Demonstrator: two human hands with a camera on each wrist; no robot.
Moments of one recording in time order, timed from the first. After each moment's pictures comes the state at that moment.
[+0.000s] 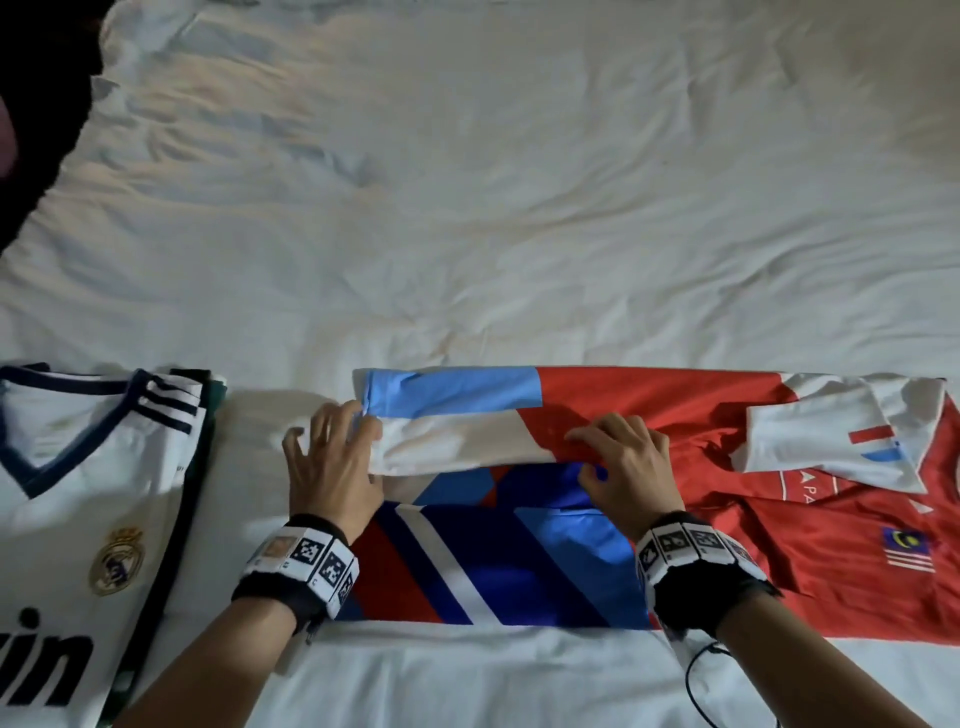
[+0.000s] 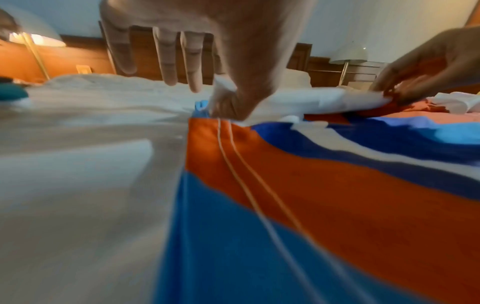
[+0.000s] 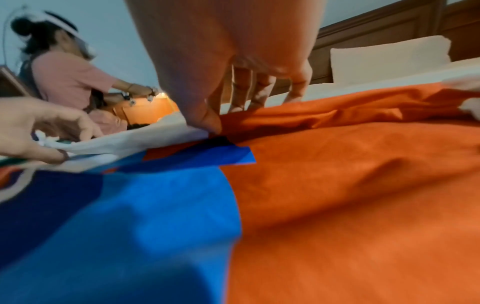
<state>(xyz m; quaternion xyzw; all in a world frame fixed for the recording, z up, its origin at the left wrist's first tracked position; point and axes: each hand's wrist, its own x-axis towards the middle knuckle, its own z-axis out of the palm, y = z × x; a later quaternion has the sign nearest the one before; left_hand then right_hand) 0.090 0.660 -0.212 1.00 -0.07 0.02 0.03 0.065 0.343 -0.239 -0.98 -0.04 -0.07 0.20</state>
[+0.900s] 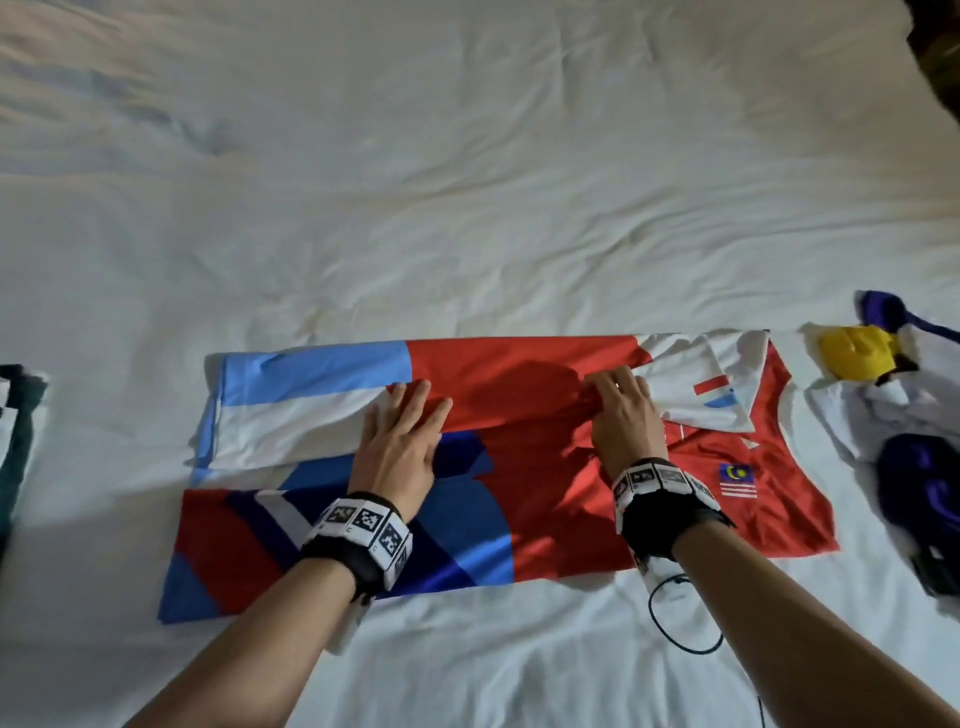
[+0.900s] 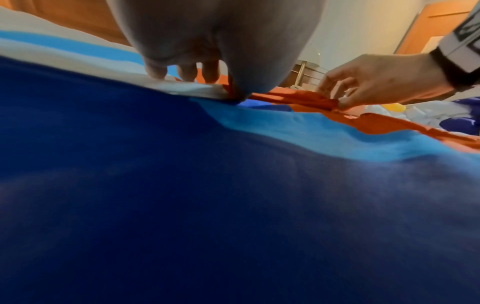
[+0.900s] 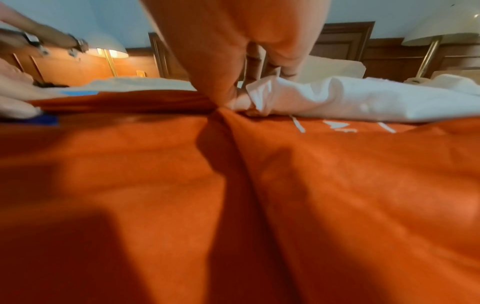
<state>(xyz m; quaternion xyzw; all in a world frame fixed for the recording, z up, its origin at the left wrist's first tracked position) 0.074 0.485 -0.261 0.96 -0.20 -0.07 0.16 0.053 0.209 -0.232 -0.98 0.10 -0.01 0.17</state>
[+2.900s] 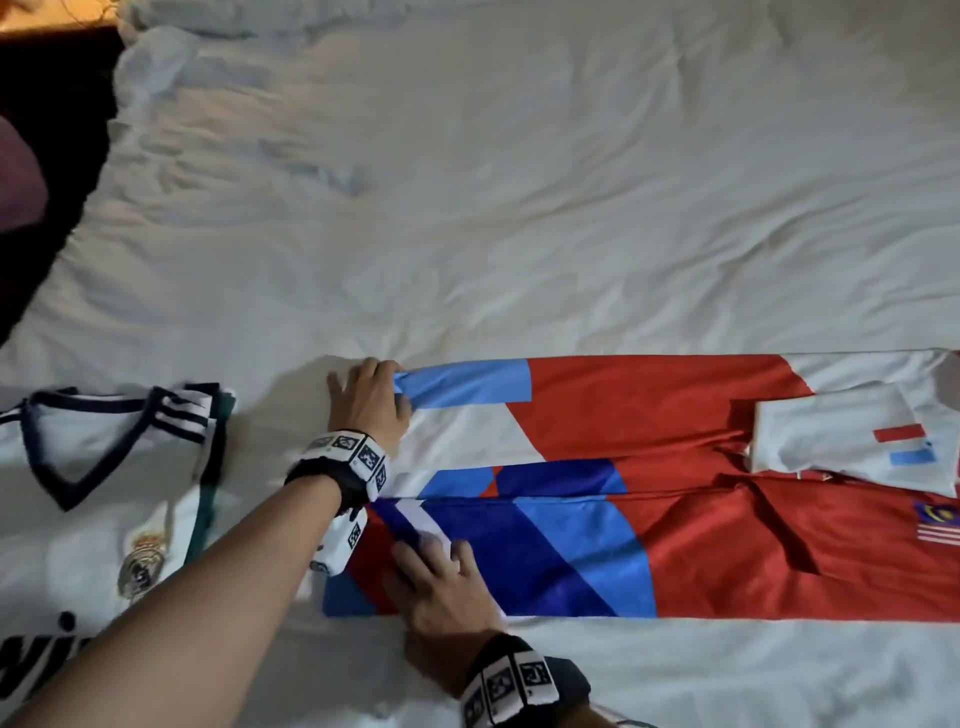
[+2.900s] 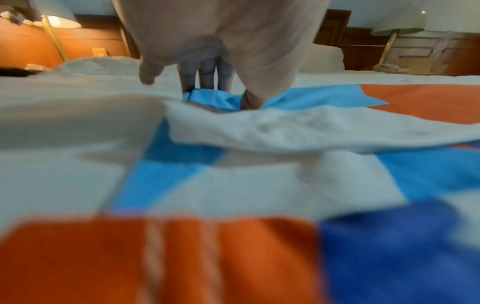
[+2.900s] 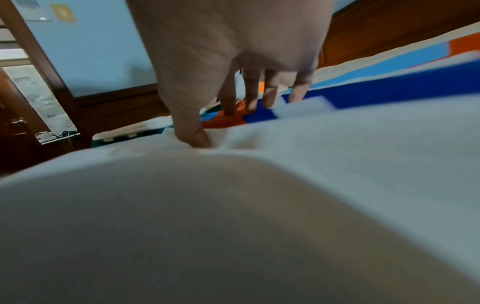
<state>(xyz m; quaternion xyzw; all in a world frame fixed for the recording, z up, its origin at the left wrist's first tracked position) 0.172 0.632 -0.230 0.99 -0.03 -0.10 0.05 -0.029 0.520 -0.239 -0.94 -0.26 0.13 0.19</state>
